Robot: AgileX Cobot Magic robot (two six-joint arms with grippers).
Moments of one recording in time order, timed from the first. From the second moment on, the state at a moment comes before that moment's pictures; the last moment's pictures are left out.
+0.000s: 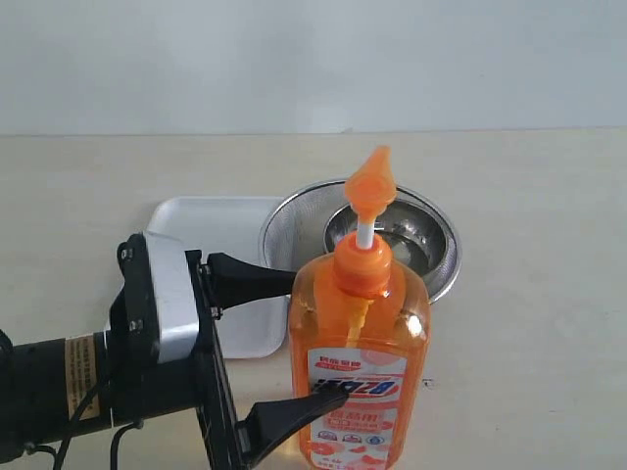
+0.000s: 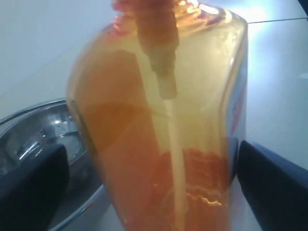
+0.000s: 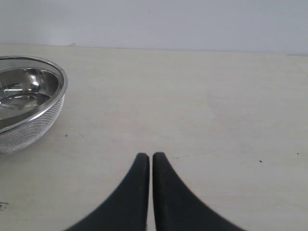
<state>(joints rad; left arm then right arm) -0.63 1.68 -0.35 0.58 -1.07 0.02 0.06 0.00 0.00 -0.04 0.34 0.00</state>
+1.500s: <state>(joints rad) -0.63 1.55 -0.32 0.60 -1.02 0.03 0.06 0.00 0.00 -0.04 0.34 0.00</state>
